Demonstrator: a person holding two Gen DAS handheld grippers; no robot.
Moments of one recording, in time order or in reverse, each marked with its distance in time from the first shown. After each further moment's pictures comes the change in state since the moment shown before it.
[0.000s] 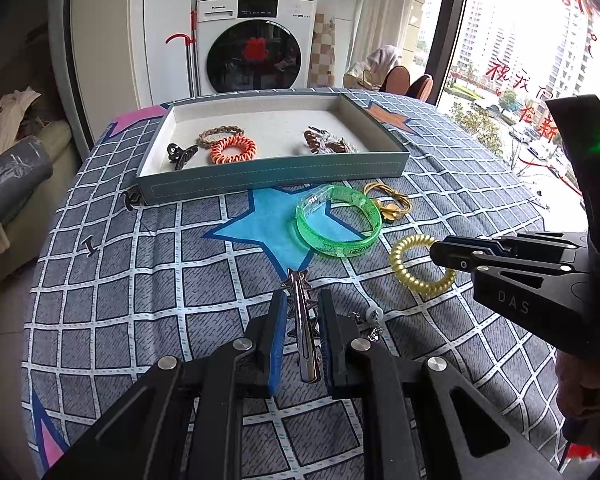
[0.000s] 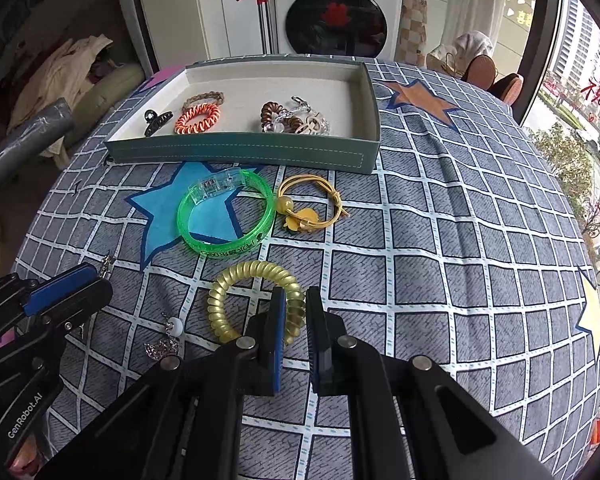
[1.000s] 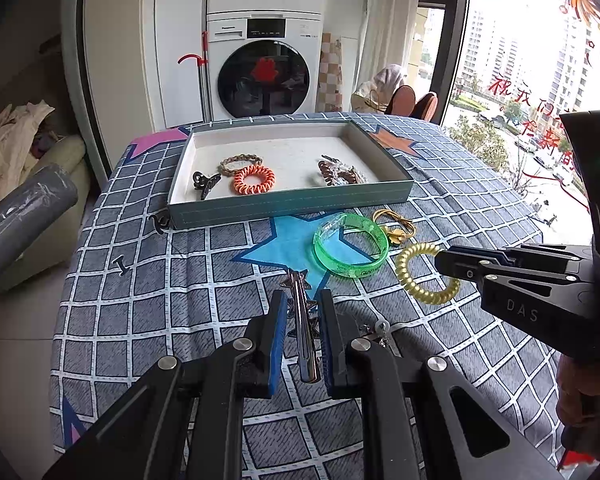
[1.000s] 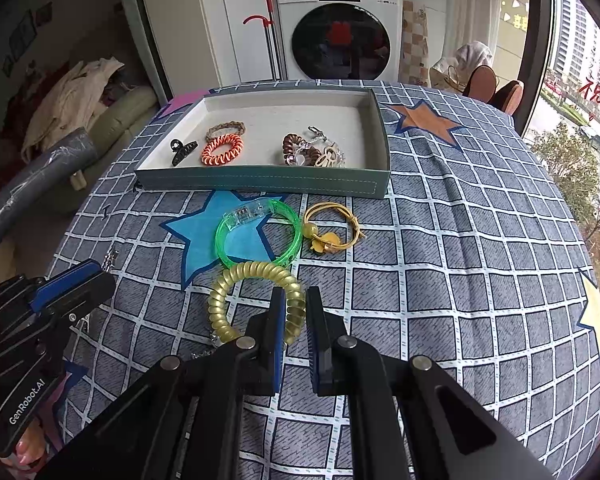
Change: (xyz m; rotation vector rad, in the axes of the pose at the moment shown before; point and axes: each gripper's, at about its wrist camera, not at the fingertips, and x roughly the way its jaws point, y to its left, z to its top) left arm -0.028 0.004 0.007 0.006 -0.057 0.039; right arm -0.023 0.009 0.003 0.019 -0.063 0.055
